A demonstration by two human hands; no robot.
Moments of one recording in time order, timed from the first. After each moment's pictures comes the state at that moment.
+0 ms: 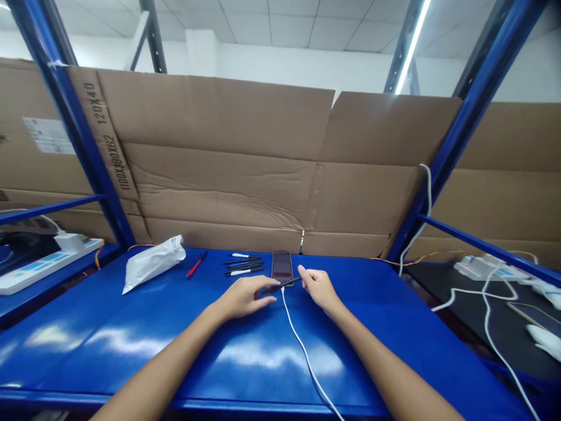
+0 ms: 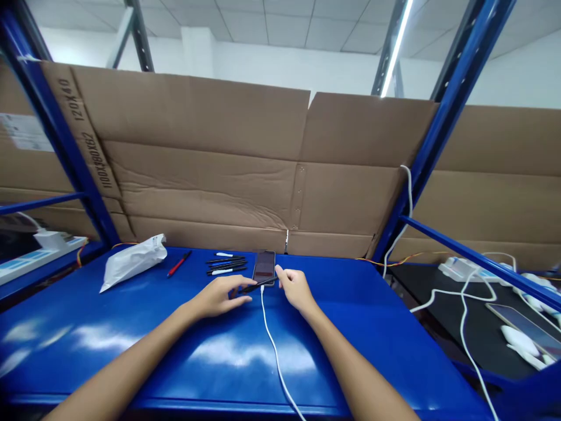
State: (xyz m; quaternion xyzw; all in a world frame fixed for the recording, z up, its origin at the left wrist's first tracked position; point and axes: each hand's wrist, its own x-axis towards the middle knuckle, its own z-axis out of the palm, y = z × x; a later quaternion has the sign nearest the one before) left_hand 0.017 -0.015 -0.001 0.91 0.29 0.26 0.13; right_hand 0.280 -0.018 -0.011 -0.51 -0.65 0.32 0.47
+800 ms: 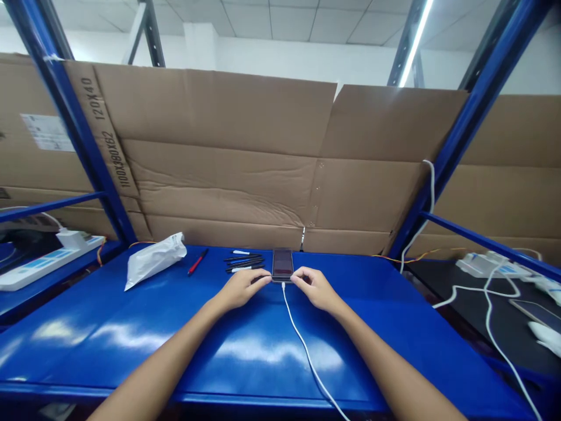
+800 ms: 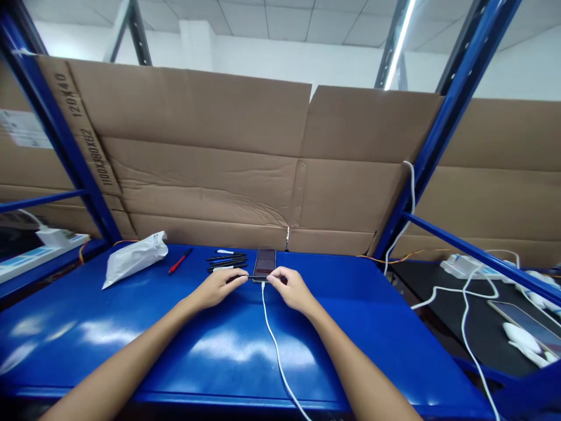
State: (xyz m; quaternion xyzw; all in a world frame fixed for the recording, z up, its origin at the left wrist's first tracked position) left_hand 0.016 -0.010 0.007 0.86 0.36 0.29 0.22; right_hand 0.279 -0.030 -0.001 -0.44 -0.75 0.29 0.41
